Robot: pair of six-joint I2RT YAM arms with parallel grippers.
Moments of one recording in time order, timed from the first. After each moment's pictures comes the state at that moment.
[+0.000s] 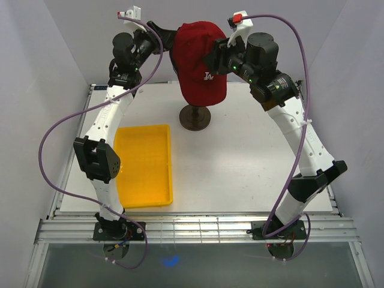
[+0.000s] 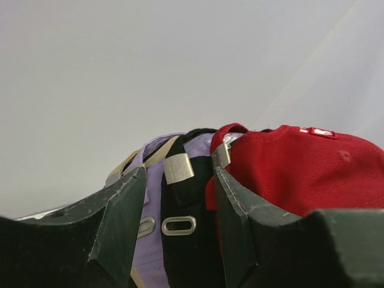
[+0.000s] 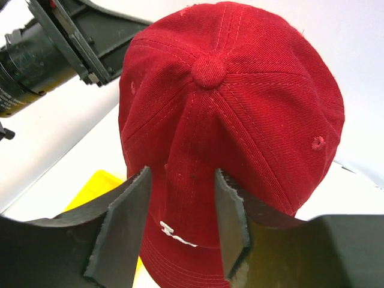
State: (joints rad) left arm -0.25 1.93 2.06 0.15 0.33 -0.58; right arm 0.57 1.68 2.13 -0.51 -0.09 0.14
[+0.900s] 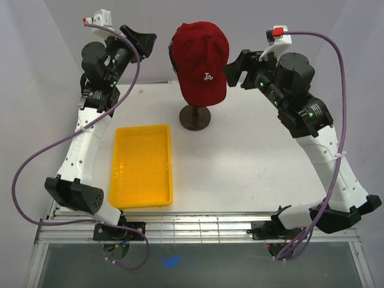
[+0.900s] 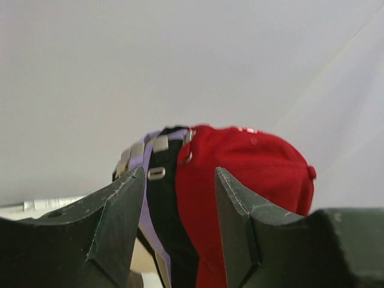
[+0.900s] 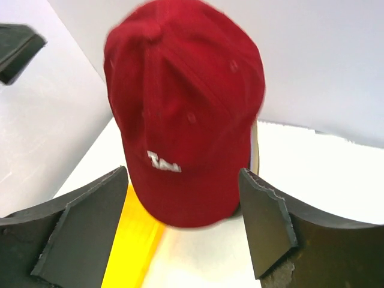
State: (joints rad) left arm -0.22 1.58 1.87 0.00 0.19 -0.56; right arm 0.58 1.41 1.93 -0.53 0.08 0.25
